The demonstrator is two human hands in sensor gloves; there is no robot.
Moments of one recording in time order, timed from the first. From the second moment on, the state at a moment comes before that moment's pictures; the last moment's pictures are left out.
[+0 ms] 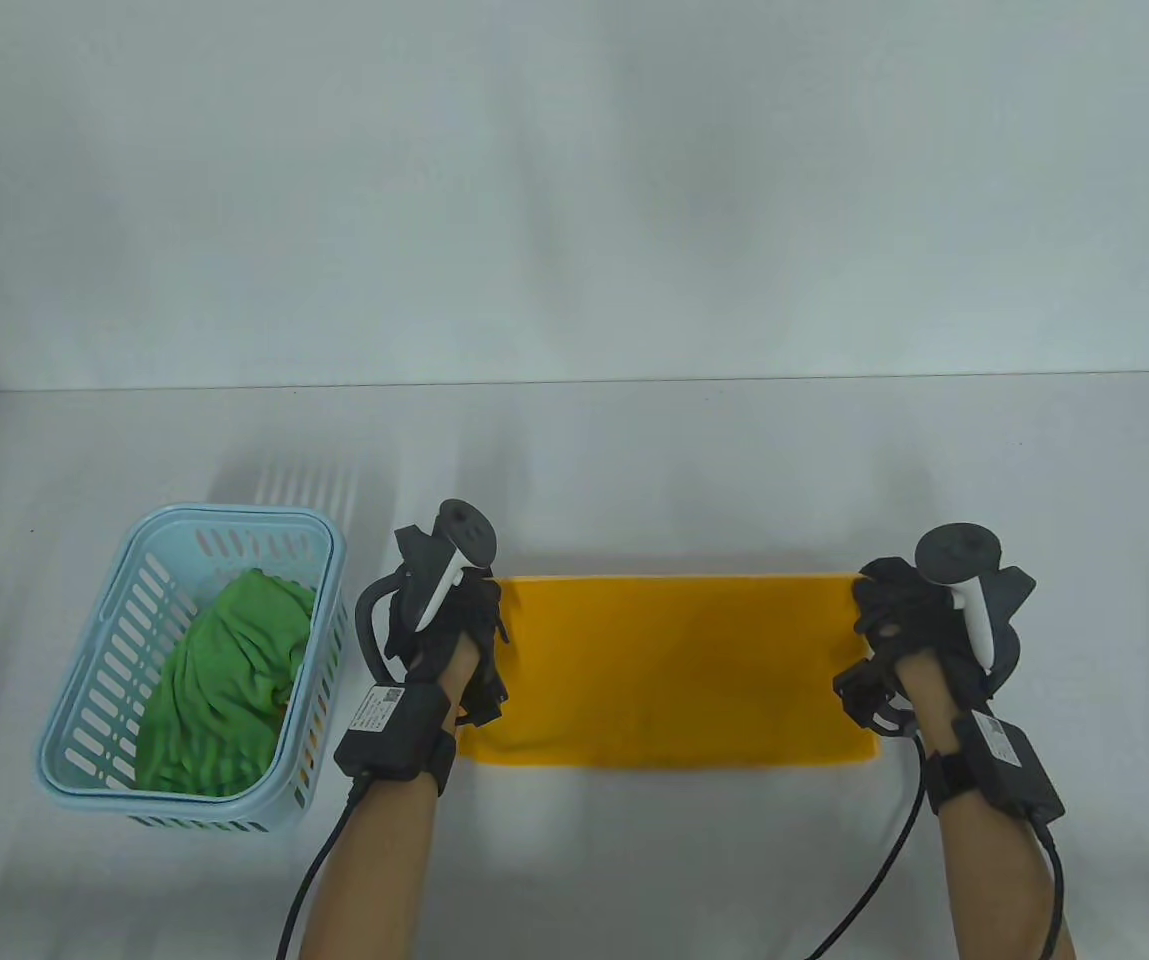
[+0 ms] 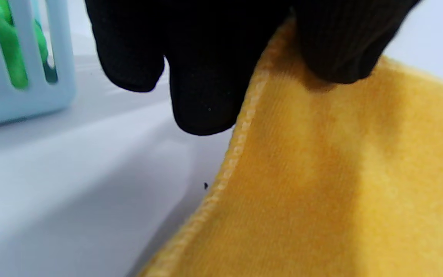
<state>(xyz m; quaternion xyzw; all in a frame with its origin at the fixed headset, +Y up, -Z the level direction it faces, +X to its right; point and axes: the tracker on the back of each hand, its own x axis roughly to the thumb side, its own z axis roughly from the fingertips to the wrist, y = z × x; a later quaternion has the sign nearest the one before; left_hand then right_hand) -0.151 -0.719 -0.446 -0.12 0.17 0.13 0.97 0.303 -0.726 -0.417 -0.28 0.04 0.92 0.29</state>
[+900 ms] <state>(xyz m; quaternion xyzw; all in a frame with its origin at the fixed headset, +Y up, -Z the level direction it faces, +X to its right) -0.170 -0.733 -0.446 -0.14 0.19 0.16 0.96 0.304 -0.745 -0.421 -0.29 0.07 0.91 0.28</state>
